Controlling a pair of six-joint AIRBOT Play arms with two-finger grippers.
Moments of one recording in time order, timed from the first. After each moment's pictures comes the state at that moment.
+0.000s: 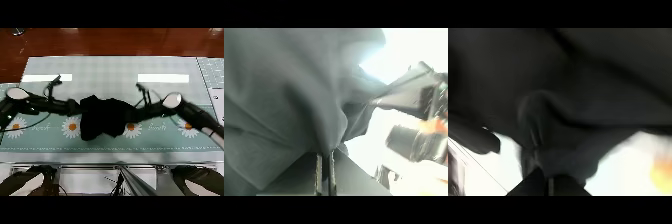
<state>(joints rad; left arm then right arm) -0.01 -1.11 0.82 0.52 -1.25 -1.14 0.38 -1.21 0.93 -0.72 0.99 1.38</state>
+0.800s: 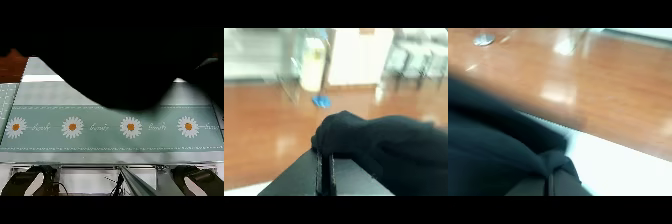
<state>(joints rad) 0.03 -0.69 1.74 1.05 -1.08 -1.48 0.22 -0.82 2.06 -1.39 1.54 1.55</state>
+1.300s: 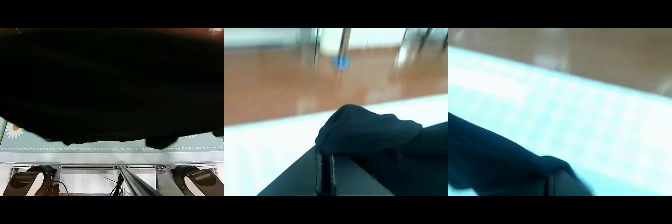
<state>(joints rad) 0.03 -0.50 1.71 1.15 -1.46 -1.56 0.21 -0.63 1.92 -1.40 1.79 1.62</state>
